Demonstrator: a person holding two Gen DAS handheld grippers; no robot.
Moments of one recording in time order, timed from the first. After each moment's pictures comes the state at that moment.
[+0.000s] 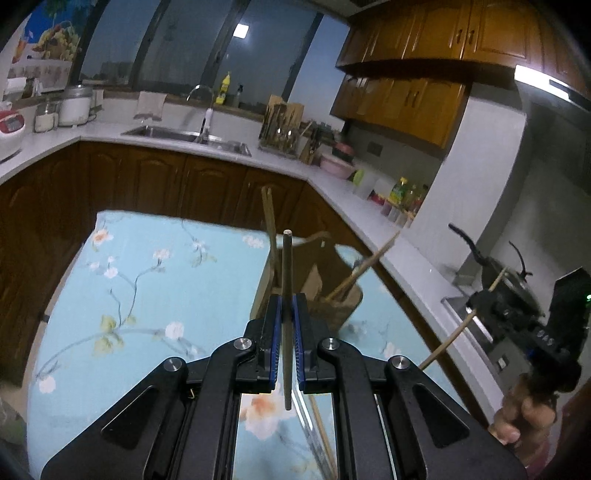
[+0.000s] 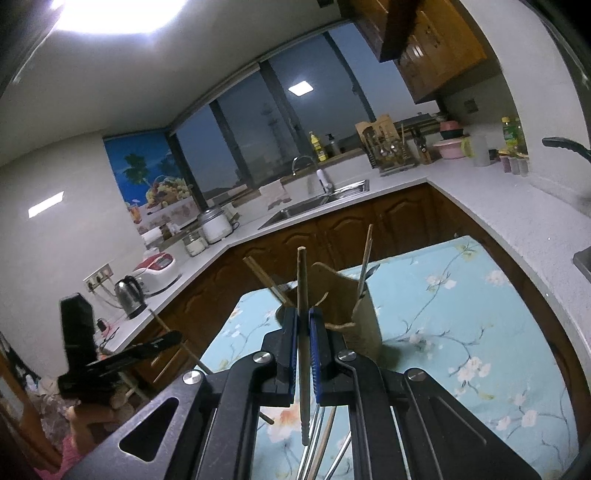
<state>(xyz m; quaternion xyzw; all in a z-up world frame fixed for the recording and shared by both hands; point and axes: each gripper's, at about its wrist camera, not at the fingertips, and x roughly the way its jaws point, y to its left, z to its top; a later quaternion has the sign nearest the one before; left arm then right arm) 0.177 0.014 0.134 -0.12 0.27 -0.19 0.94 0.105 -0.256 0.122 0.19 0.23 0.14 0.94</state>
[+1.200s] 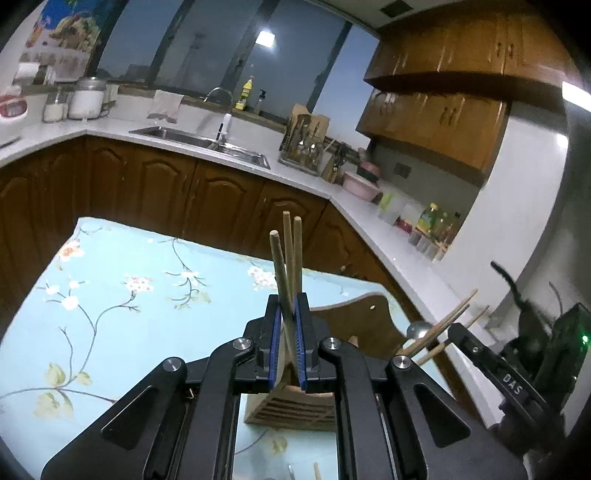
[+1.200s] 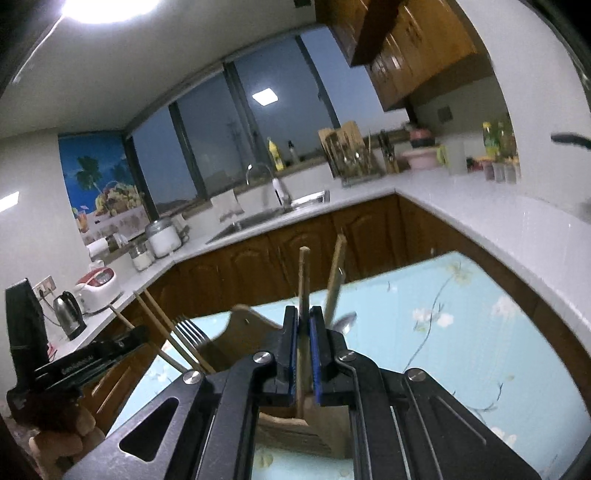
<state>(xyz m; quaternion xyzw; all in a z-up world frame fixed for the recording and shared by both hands) 0.306 -0.023 0.083 -0.15 0.25 -0.14 0.95 0.236 -0.240 0.057 0.18 0.23 0.06 0.95</state>
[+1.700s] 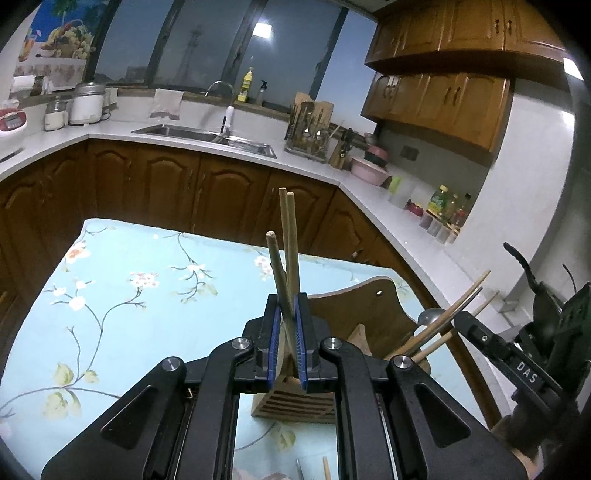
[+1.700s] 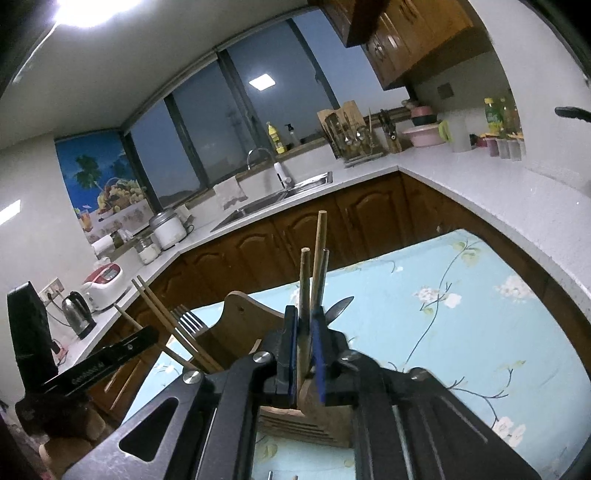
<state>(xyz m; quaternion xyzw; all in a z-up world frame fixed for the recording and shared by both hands) 0.308 -0.039 0.085 -0.12 0.27 -0.13 0.95 0.245 -0.252 0.052 0.21 0.25 0.08 0.94</state>
